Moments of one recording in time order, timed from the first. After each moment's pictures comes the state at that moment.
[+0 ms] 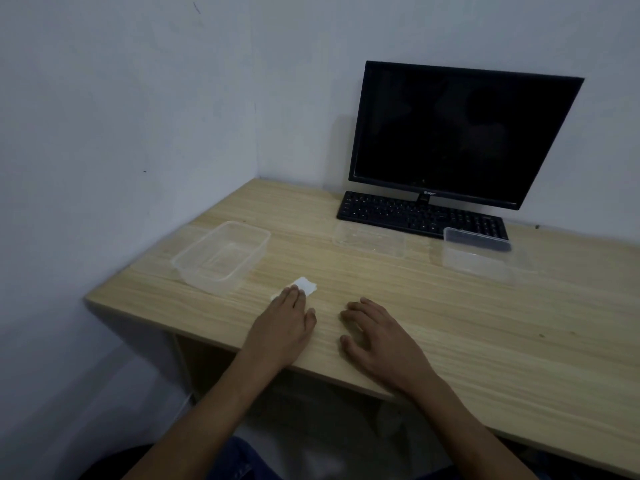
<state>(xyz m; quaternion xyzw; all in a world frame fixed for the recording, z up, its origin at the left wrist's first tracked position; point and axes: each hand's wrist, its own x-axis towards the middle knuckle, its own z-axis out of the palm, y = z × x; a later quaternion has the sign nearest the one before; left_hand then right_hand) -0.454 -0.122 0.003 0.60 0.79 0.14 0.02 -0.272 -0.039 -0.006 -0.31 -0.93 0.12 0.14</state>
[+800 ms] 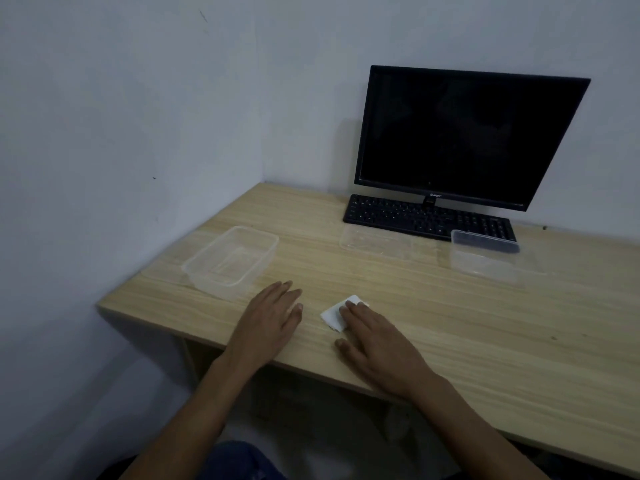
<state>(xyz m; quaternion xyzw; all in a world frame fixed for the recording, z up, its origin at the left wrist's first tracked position) -0.498 -0.135 -0.004 0.59 0.77 0.23 0.01 -0.288 -0.054 0.004 -0.31 -0.94 0.11 0.09</state>
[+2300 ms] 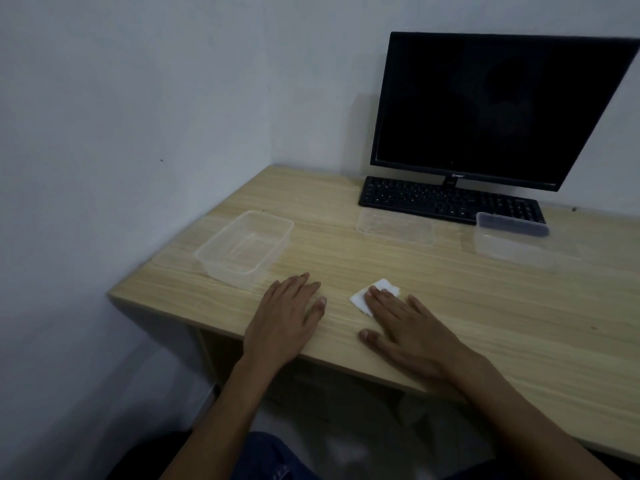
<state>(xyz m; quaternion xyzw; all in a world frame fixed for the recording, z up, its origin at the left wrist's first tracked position) -0.501 -0.135 -0.017 0.60 0.77 0.21 0.00 -0.289 -0.038 0.009 -0.32 -0.94 0.10 -0.06</state>
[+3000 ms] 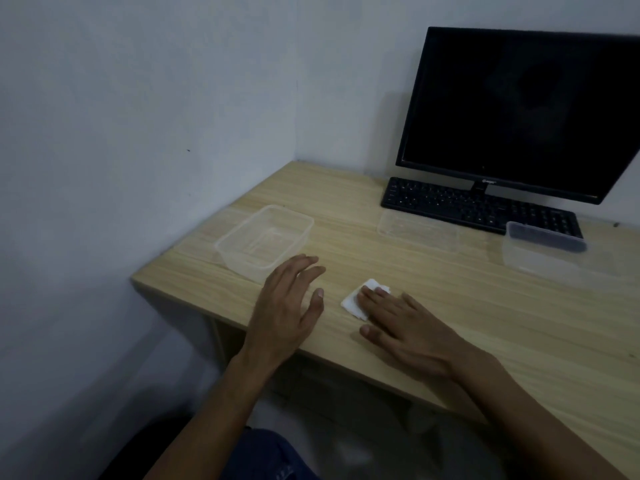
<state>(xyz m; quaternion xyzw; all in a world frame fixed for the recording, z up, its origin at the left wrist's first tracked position) -0.514 -0.147 -0.012 0.60 0.67 0.41 -0.15 -0.312 -0.032 0.018 -0.24 -0.96 0.13 -0.06</state>
